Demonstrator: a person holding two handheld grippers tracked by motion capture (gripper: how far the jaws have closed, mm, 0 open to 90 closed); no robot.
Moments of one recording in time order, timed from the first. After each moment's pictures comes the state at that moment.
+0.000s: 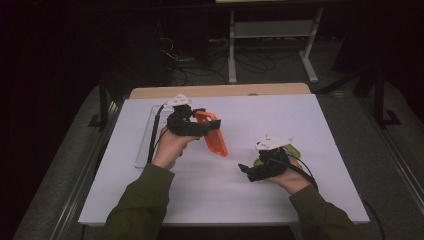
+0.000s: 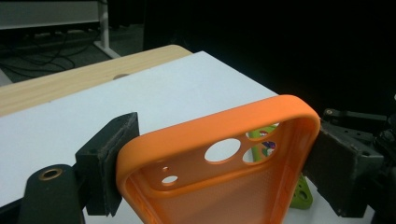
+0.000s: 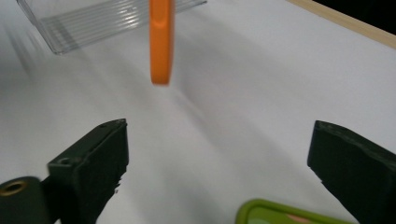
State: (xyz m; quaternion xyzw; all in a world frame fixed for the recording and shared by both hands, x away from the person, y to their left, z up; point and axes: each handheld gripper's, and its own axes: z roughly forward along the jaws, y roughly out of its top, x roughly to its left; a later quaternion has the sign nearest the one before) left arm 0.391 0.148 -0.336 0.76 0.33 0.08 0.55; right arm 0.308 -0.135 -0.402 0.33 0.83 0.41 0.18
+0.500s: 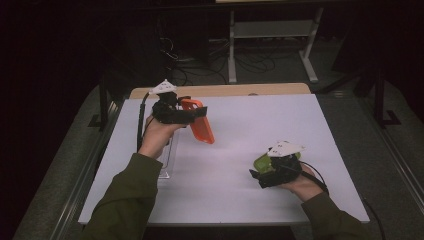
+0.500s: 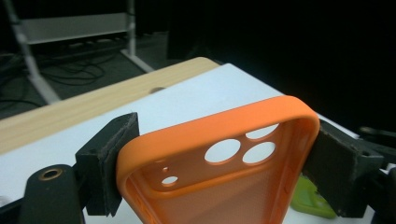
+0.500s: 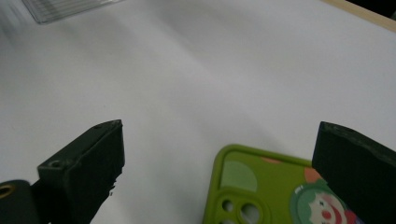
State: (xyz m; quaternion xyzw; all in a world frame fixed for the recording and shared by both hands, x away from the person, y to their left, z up) left arm 0.408 0.180 -0.305 0.76 0.35 0.13 0.54; right arm 0.293 -0.162 -0.413 0.35 0.83 0.40 0.18
